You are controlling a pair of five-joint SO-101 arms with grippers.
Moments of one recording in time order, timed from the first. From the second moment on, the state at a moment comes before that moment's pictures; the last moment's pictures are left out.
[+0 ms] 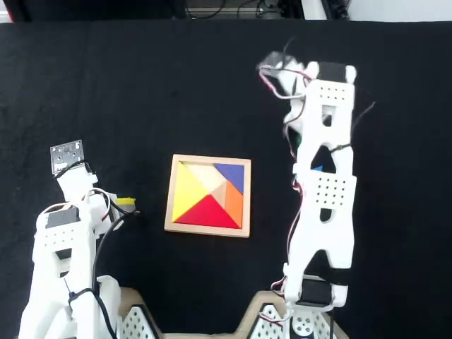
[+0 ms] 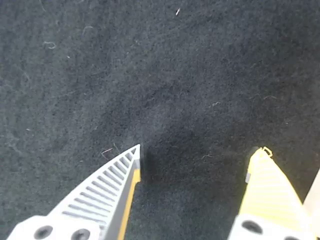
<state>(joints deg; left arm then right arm) -19.2 -41.9 73.5 44.8 1.1 6.1 62.9 -71.1 99.1 52.6</state>
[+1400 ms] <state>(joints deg) -19.2 -41.9 73.5 44.8 1.1 -26.7 21.5 -5.8 80.7 13.0</state>
